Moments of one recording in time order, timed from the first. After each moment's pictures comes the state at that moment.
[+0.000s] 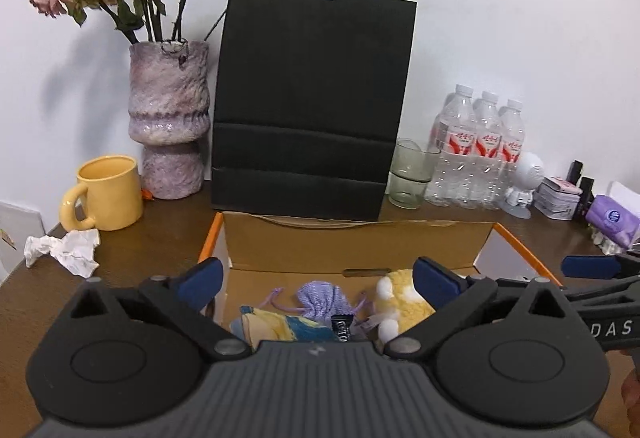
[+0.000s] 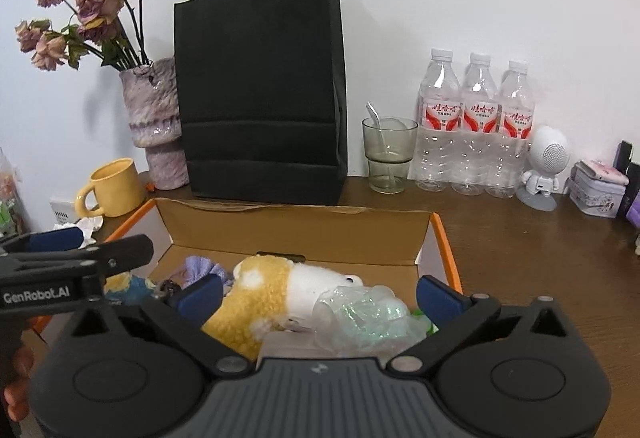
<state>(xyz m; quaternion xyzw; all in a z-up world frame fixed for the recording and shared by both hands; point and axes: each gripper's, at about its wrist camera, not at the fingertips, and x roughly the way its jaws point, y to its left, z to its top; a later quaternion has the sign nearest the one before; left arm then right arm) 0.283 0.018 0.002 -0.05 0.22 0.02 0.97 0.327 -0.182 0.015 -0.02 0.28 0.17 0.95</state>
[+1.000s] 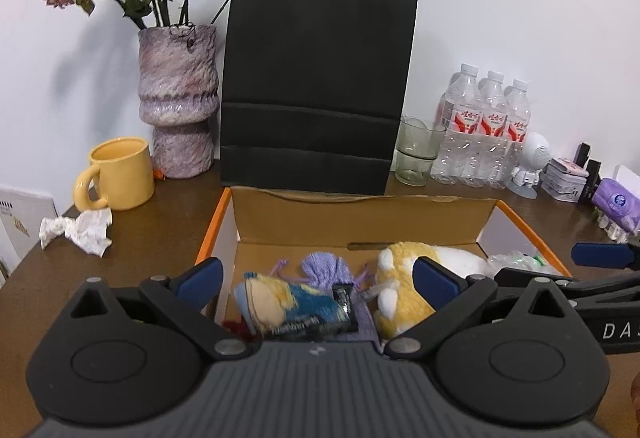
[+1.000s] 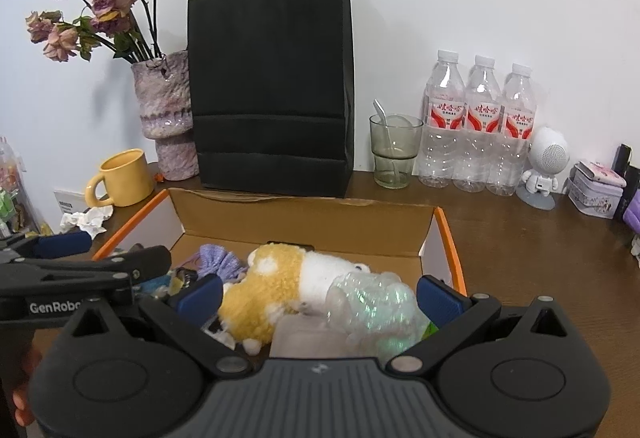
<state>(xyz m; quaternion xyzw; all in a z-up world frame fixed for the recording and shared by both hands) 0.270 0.013 0.005 -0.05 0.25 0.03 0.97 0.307 -0.180 0.024 -0.02 0.29 0.17 0.94</state>
